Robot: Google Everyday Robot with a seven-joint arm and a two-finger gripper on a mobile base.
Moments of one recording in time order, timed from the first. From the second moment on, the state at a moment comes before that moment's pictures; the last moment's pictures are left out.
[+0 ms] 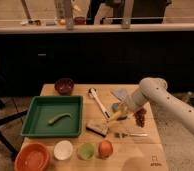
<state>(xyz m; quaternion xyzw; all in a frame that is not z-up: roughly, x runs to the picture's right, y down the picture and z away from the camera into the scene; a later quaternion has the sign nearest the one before) 0.151 0.125 0.818 -0.22 -0.28 -0.20 0.91</state>
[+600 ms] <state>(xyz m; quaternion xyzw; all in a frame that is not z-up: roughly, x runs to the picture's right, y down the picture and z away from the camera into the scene) 0.102 0.094 0.839 -0.20 -0.29 -0.20 0.91</state>
